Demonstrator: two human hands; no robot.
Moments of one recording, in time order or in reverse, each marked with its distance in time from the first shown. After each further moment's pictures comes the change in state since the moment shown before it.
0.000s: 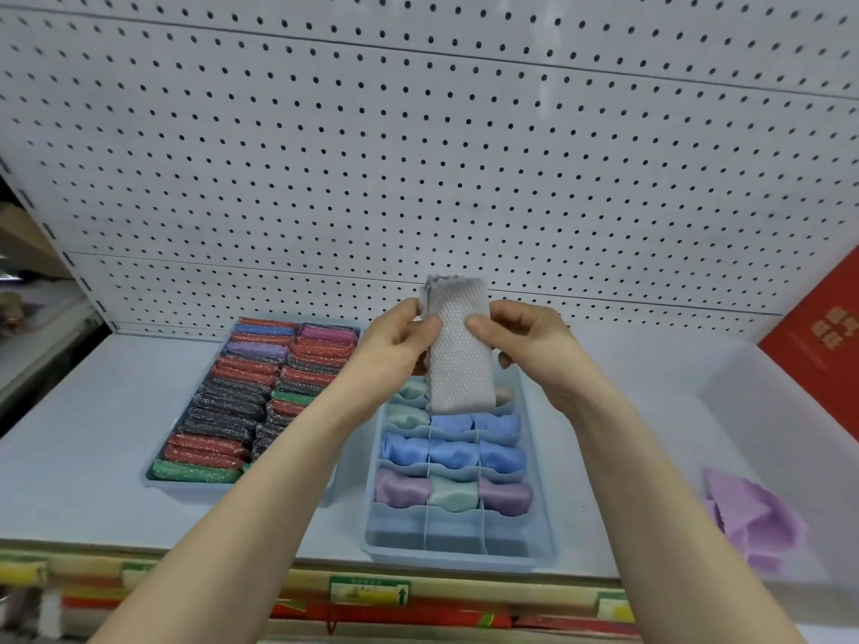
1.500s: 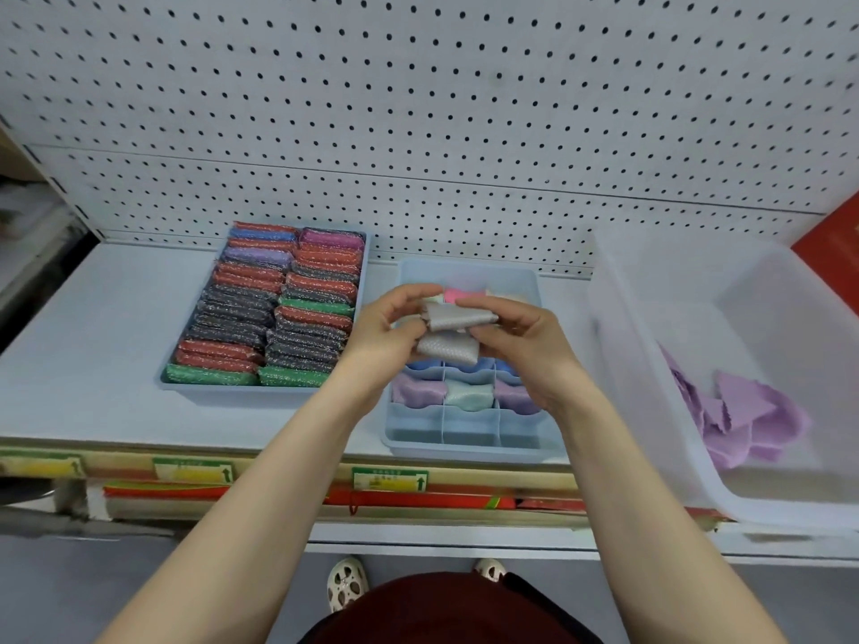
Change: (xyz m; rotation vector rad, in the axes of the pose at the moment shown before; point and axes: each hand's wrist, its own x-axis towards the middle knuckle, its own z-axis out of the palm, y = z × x) left_hand -0.058 -0.064 0.001 -0.121 0.113 -0.229; right_hand -0.054 0.084 0.049 0.276 0.019 0.109
